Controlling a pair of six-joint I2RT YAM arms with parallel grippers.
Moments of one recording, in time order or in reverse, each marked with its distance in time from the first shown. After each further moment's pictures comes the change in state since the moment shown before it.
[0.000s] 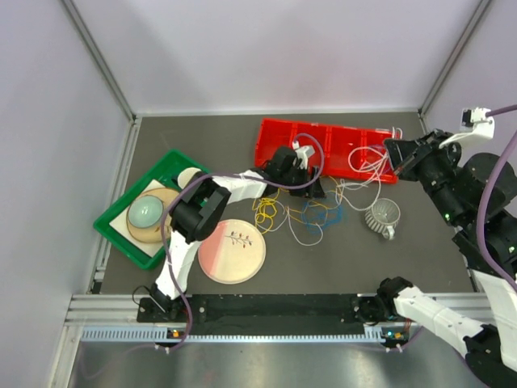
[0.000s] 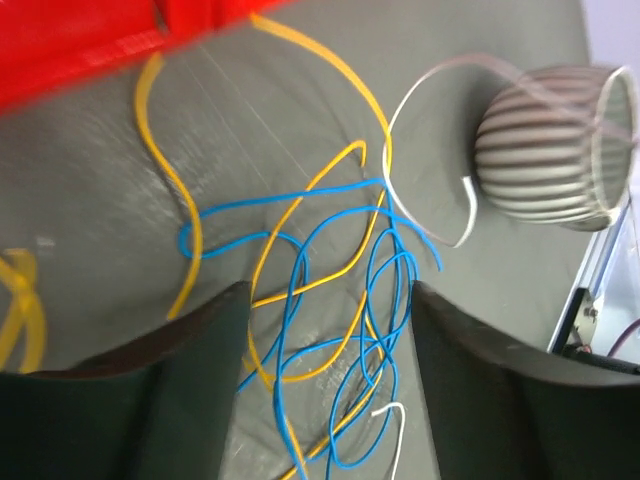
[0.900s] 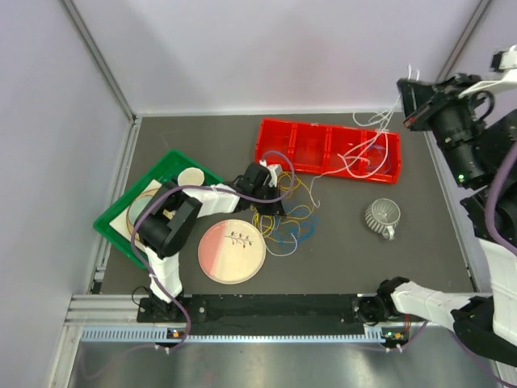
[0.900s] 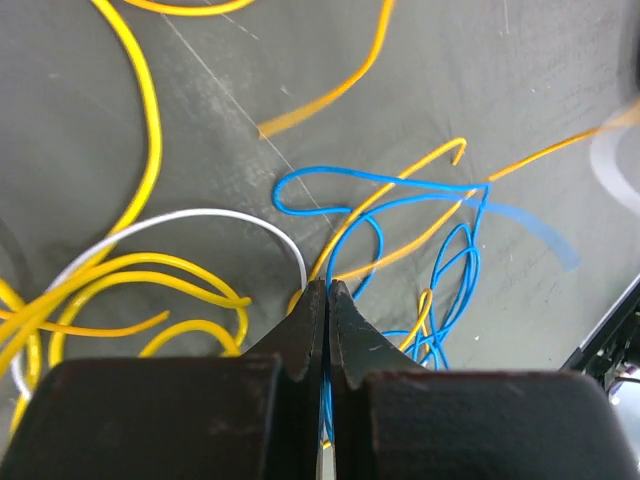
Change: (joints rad) left arm 0.063 -0.299 -0.424 -0.110 -0.127 0.012; right arm 0.000 0.230 0.349 0.102 0.002 -0.208
